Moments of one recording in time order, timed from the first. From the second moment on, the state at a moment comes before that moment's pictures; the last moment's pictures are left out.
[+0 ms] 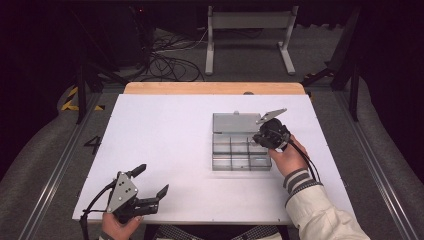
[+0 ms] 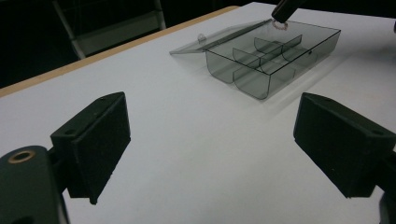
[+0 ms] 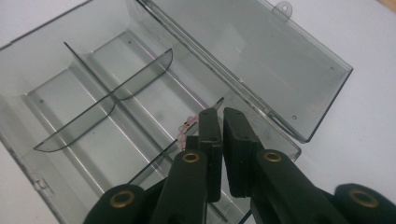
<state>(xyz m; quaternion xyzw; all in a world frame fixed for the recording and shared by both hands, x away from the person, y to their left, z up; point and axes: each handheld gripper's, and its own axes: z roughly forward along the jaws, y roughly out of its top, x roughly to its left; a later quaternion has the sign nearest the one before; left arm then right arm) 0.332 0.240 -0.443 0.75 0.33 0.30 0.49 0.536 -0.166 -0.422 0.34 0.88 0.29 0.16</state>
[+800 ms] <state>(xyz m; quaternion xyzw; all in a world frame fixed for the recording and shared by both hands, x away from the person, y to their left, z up) 0.332 0.240 -0.443 0.75 0.32 0.30 0.49 0.549 -0.164 -0.439 0.35 0.89 0.24 0.15</state>
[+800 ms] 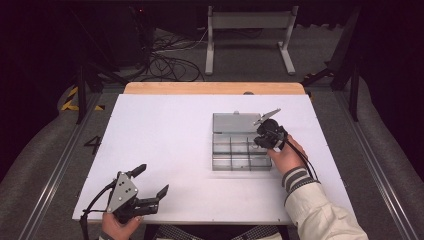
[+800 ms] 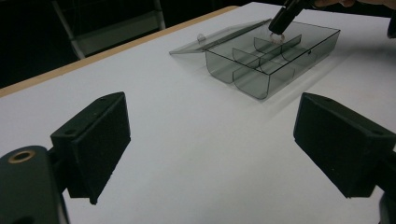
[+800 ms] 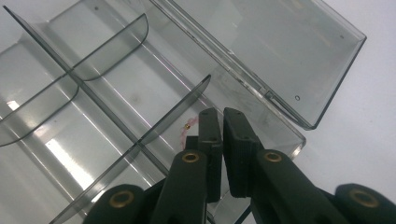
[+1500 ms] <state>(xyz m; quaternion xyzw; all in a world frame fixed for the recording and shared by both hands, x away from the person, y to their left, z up) 0.332 0.241 -0.442 0.76 0.32 0.30 0.49 0.554 -0.161 -0.448 0.36 0.90 0.22 0.15</state>
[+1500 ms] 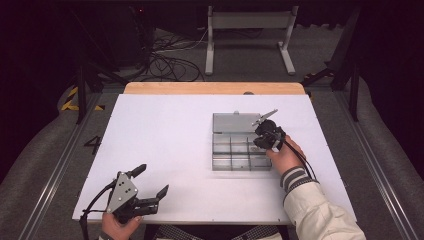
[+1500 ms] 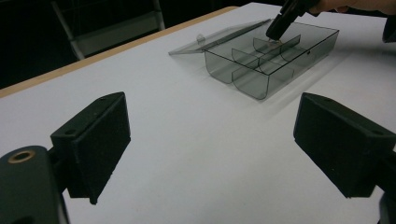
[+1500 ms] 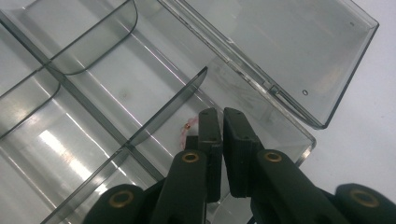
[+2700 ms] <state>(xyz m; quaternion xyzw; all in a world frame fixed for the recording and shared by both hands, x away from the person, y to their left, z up) 0.333 0.241 -0.442 0.76 0.32 0.30 0.48 0.516 -0.180 -0.398 0.34 0.86 0.35 0.16</state>
